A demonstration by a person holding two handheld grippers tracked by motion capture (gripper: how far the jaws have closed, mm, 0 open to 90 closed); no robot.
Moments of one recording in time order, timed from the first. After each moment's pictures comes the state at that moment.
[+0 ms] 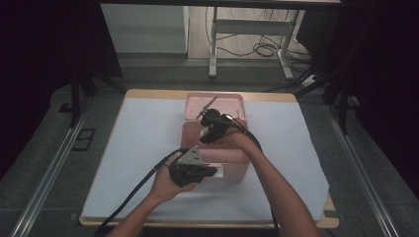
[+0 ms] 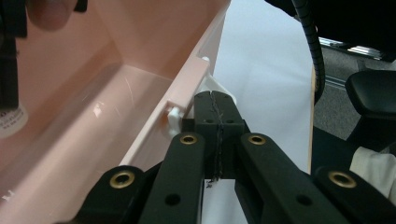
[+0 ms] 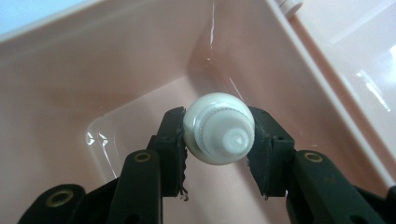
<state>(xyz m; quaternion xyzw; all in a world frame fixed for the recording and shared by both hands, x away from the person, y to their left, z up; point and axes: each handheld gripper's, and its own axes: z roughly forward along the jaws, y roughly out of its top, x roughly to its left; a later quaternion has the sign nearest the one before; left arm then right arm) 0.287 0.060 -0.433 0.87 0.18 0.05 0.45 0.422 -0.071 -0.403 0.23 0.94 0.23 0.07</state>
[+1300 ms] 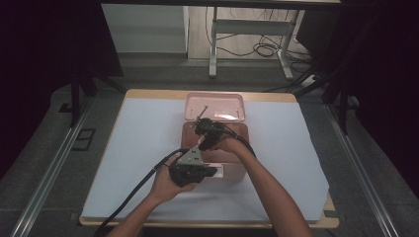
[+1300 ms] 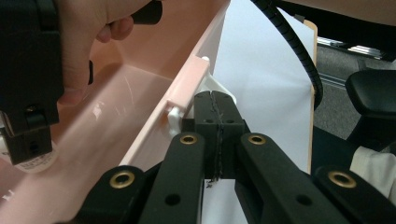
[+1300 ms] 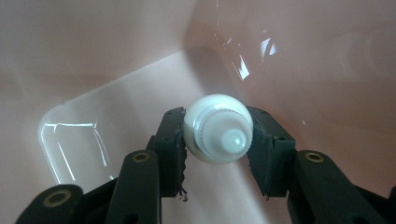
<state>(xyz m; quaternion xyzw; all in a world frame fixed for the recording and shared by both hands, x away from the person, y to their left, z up) 0.286 0.060 -0.433 0.87 0.18 0.05 0.45 0.434 -0.055 -0.451 0.21 0.96 0.19 0.07</state>
